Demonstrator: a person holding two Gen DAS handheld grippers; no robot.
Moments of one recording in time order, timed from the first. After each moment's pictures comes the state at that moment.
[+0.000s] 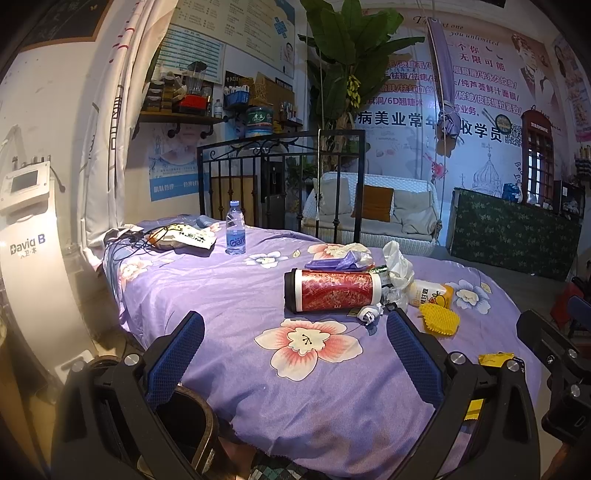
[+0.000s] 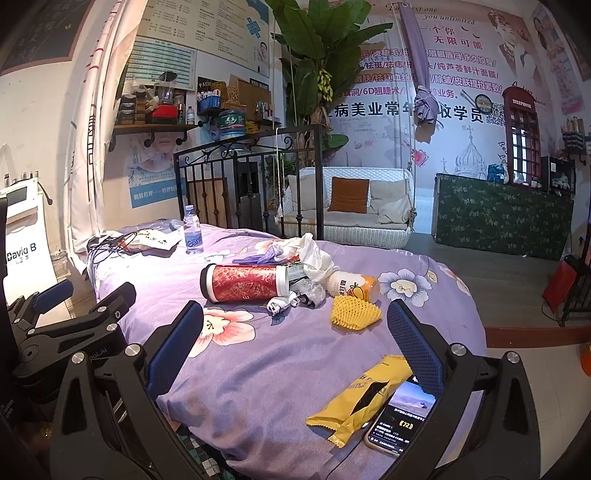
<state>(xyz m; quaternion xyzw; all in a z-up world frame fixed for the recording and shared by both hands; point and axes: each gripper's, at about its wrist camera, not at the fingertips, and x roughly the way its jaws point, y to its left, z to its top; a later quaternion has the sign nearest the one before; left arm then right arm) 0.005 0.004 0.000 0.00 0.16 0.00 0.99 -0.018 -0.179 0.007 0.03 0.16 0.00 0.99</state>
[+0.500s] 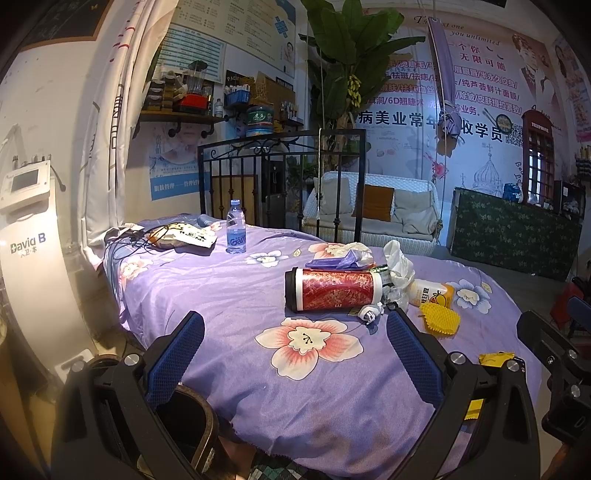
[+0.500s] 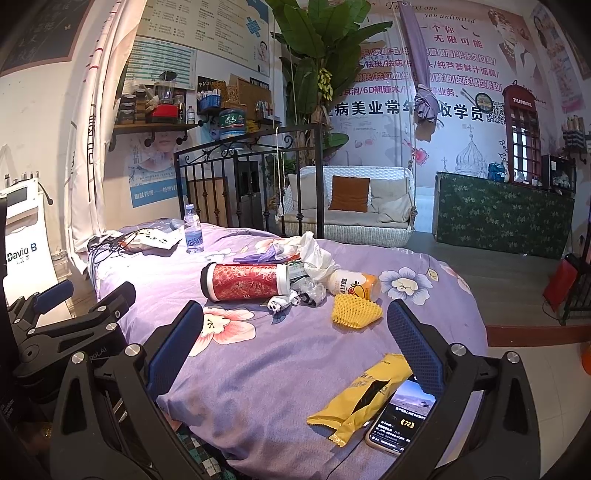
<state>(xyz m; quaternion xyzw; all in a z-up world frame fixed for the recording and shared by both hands) 0.005 0.005 -0.001 0.00 0.16 0.00 0.99 -0.017 -0.179 0.005 0.03 0.16 0.00 0.99</state>
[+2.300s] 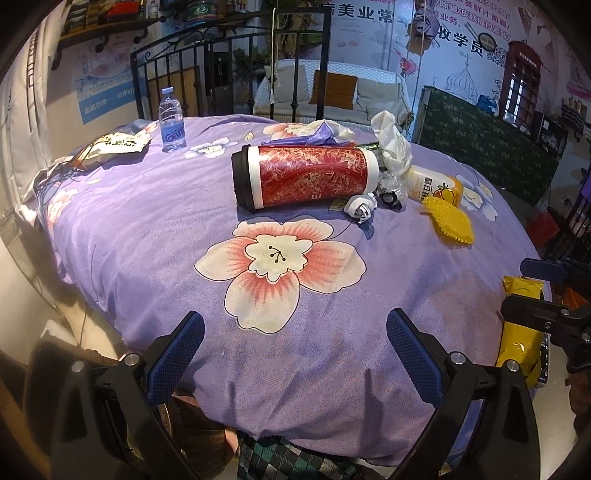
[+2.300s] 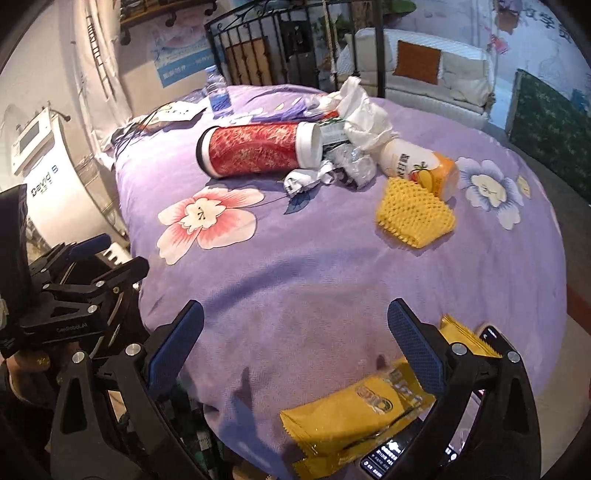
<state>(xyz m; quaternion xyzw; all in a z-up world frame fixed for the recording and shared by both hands) 0.117 0.014 -0.079 0.03 0.39 -0.10 0.92 0.142 -0.209 -0.074 0.02 0.45 0.15 0.88</state>
